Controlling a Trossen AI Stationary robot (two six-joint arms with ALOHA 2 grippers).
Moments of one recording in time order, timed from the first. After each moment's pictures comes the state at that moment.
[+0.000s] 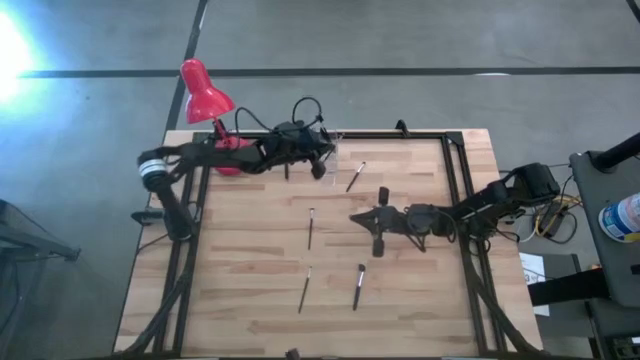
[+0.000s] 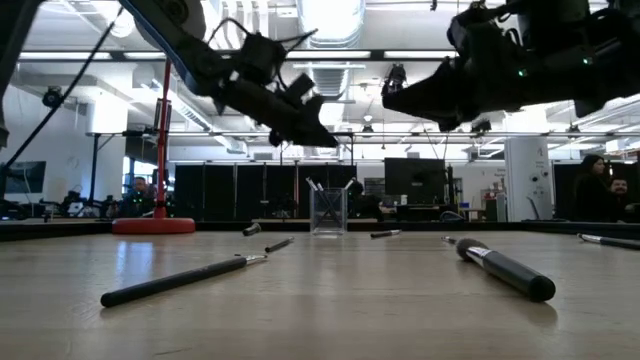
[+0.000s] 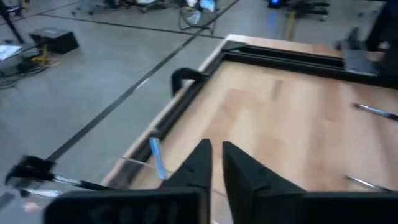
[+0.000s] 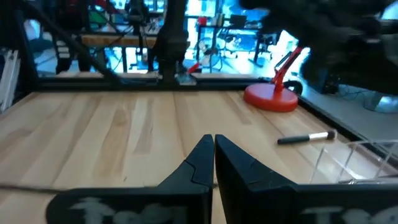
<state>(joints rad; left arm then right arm) 0.46 1.70 1.01 0.40 0.03 0.06 0.15 1.49 0.36 1.05 0.31 0.00</state>
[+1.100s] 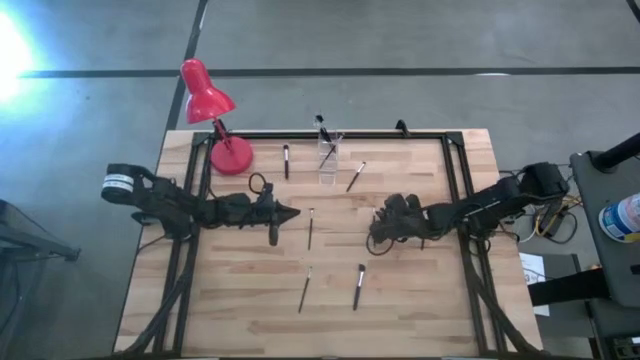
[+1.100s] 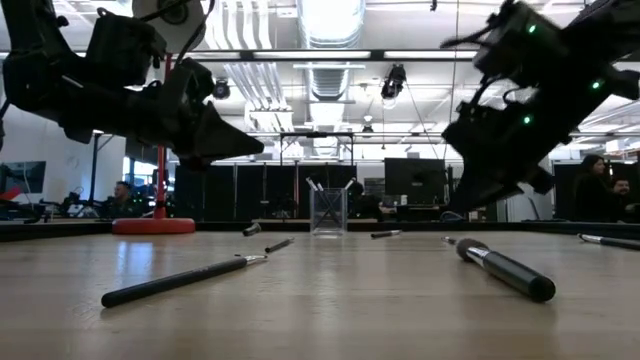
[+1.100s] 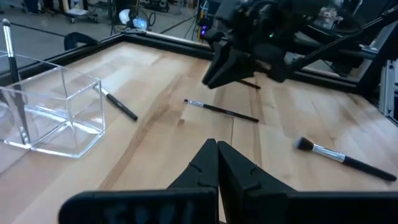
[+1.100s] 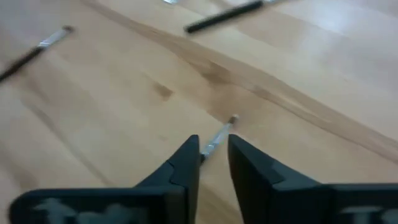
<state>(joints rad) 0.03 1.42 0.24 1.04 -0.11 -0.20 0.16 1.42 0.49 -0.08 0.63 0.96</state>
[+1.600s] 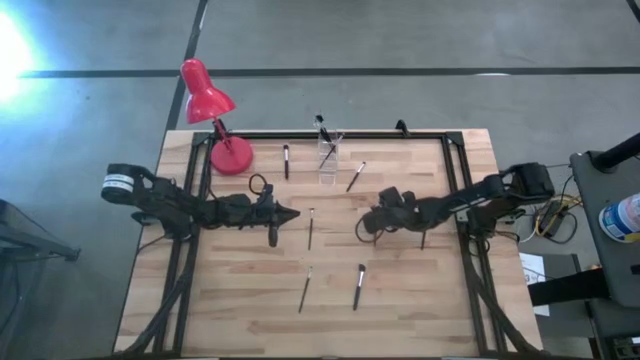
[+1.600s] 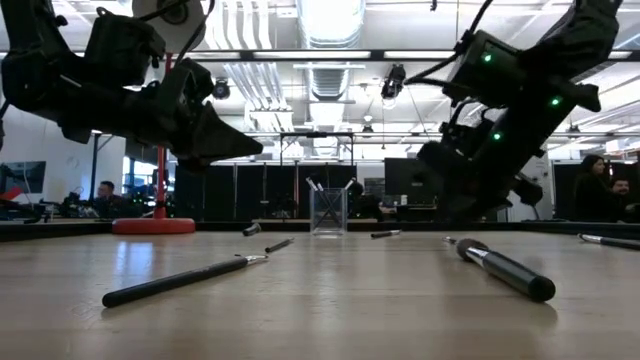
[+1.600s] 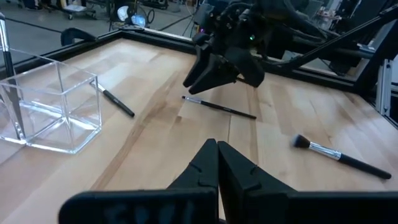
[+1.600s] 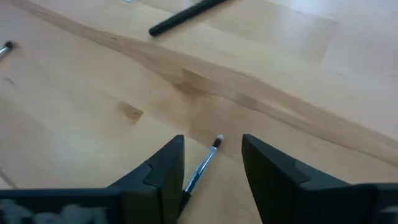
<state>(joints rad) 0.02 1.42 0.24 1.03 -0.12 -0.22 0.04 1.53 0.55 -0.07 0.57 1.01</state>
